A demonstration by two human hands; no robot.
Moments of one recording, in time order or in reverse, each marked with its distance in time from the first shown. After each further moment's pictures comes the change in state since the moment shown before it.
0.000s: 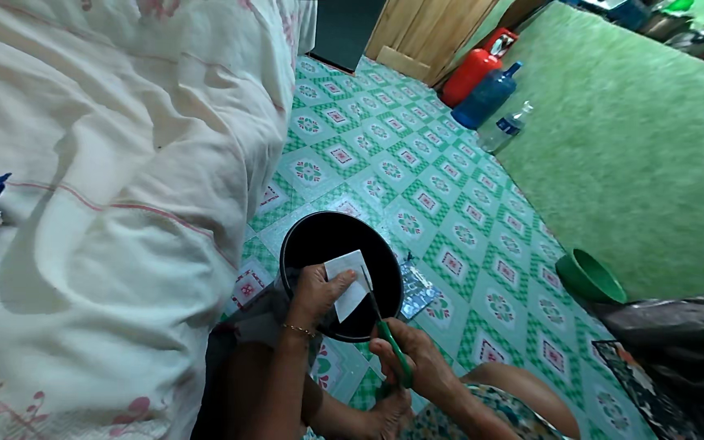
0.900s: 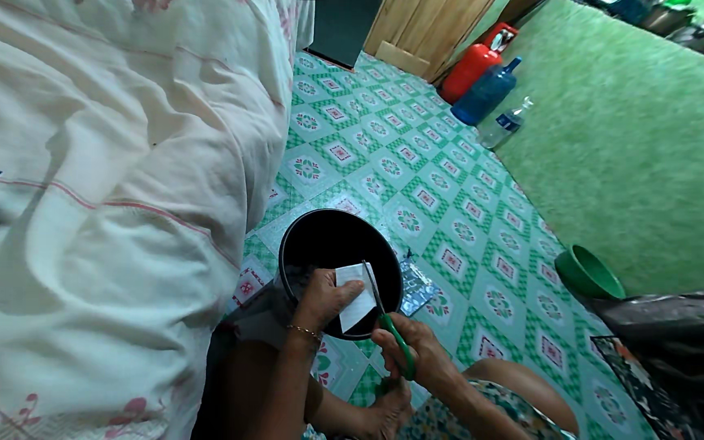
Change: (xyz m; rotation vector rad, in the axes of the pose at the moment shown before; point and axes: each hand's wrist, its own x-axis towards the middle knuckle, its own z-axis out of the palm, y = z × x) left_hand -0.006 0.003 0.006 0.074 -0.110 -0.128; right_hand 0.004 -0.002 -0.003 0.102 0.011 0.060
